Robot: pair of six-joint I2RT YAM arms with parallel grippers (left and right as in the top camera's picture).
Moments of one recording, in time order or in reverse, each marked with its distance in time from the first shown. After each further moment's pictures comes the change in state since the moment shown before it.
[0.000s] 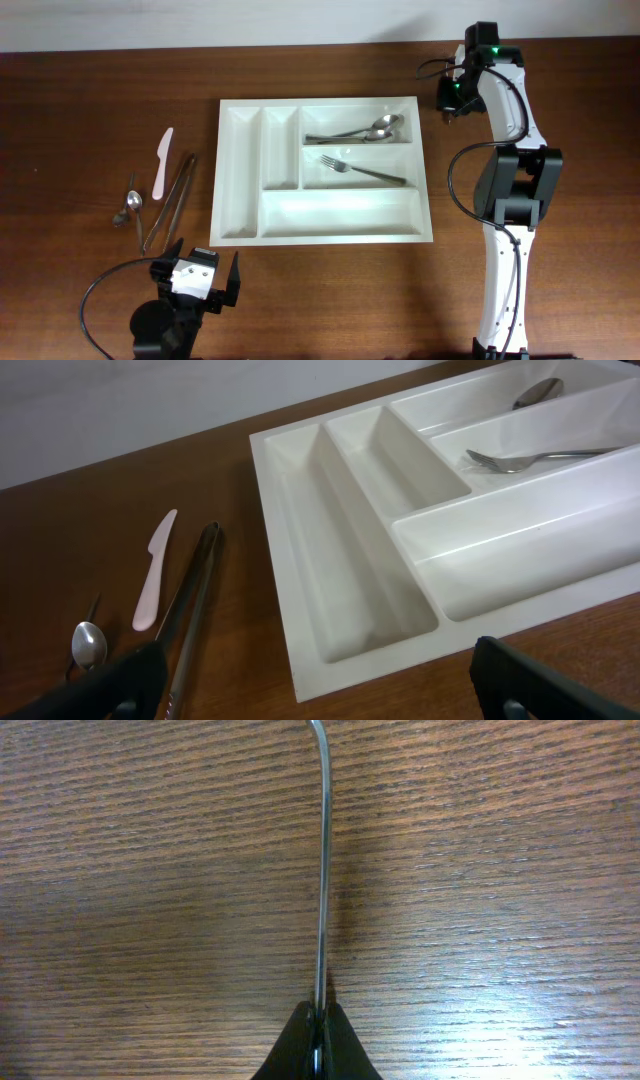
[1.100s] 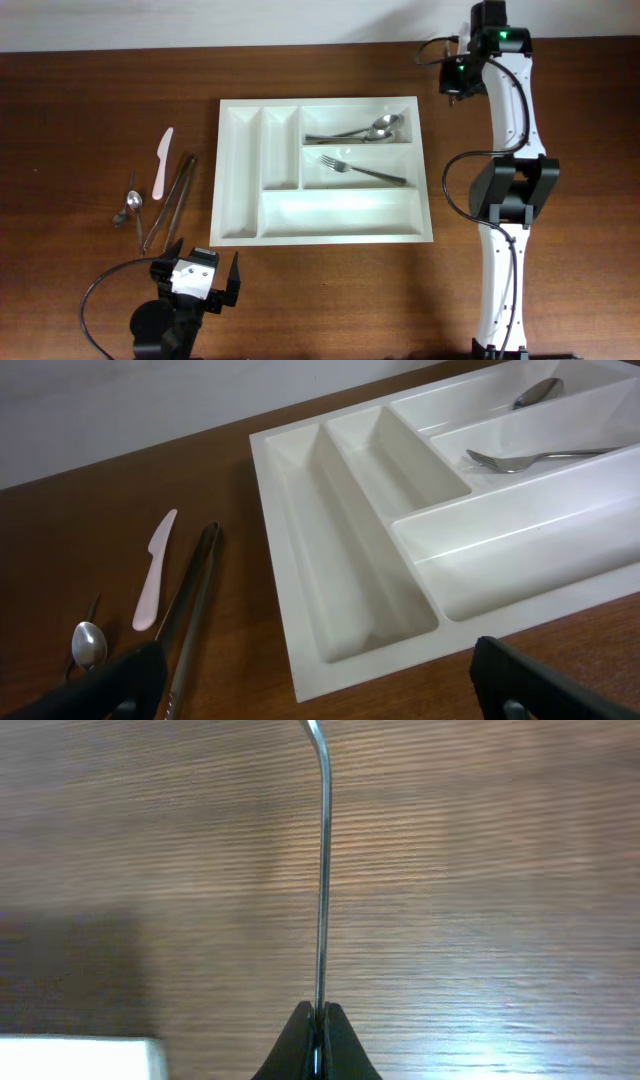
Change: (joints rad) left arm 0.000 0.000 0.000 0.000 0.000 0.000; right arm 0.024 0.043 0.299 -0.167 -0.021 -0.035
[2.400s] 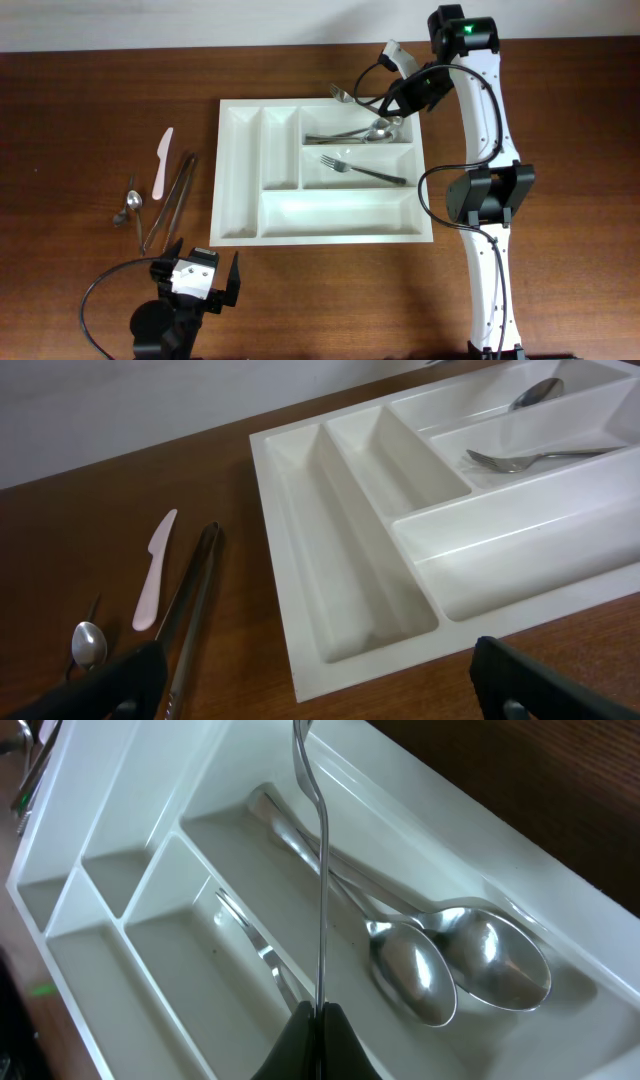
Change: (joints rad) left arm 0.000 0.000 0.000 0.000 0.000 0.000; right arm 0.126 0.000 0.145 -0.415 -0.517 -0.575
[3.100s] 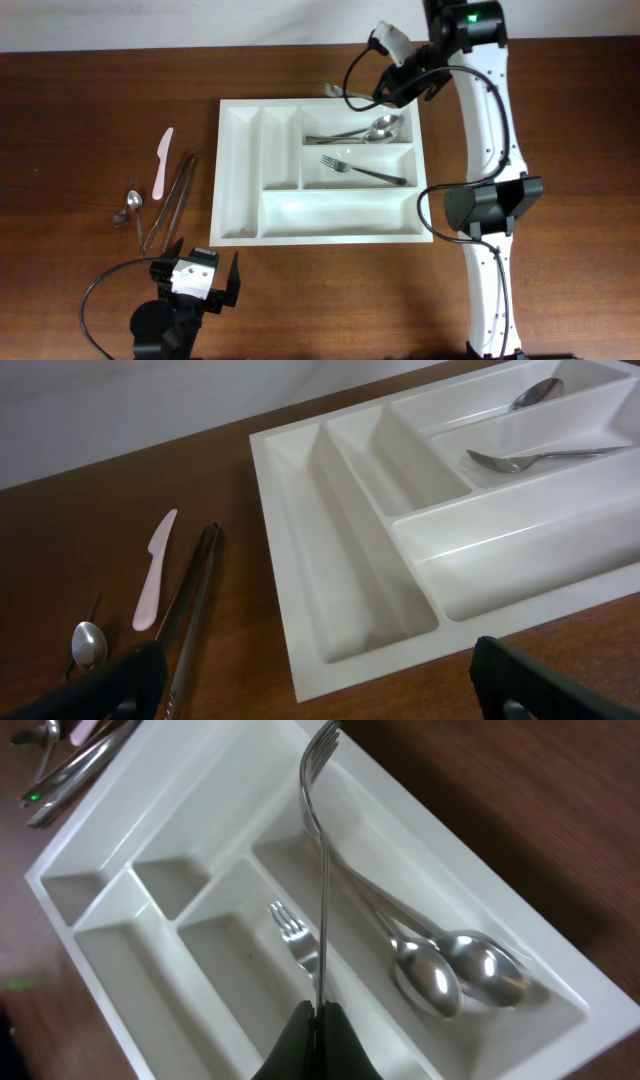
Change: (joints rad) left arm 0.000 0.000 0.000 0.000 0.000 0.000; right arm 0.080 -0.171 0.002 0.000 0.088 0.003
